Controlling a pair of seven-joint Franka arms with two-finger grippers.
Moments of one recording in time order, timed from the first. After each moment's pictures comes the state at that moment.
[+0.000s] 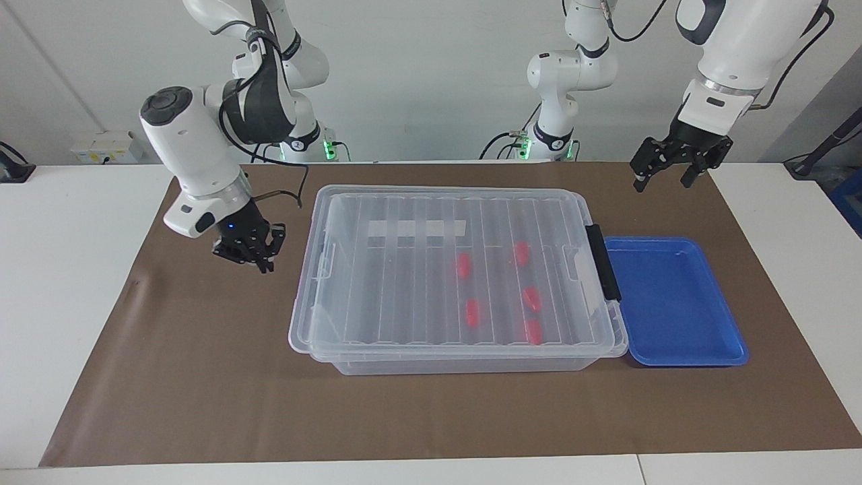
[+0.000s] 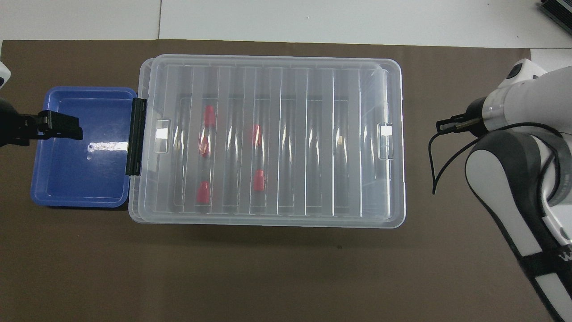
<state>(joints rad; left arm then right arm) -0.03 -0.04 -0.06 -1.62 -0.02 1.66 -0.13 0.14 0.07 -0.10 -1.83 0.02 2.05 -0.14</state>
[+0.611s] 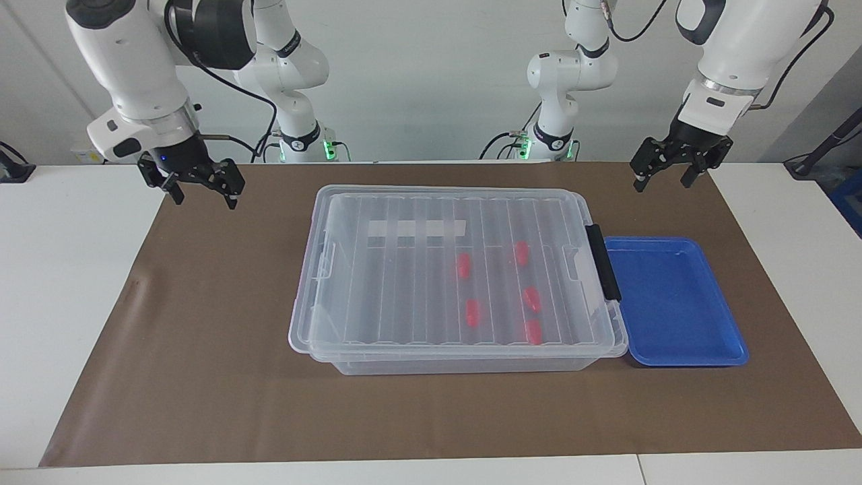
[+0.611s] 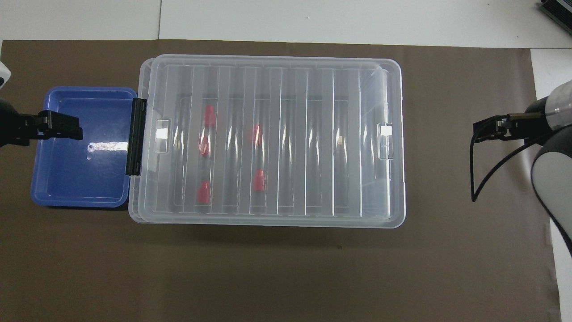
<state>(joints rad) -0.03 -0.04 -0.06 -1.62 -0.02 1.66 -0.13 0.10 0.00 -0.11 -1.60 -0.07 1.59 0.11</state>
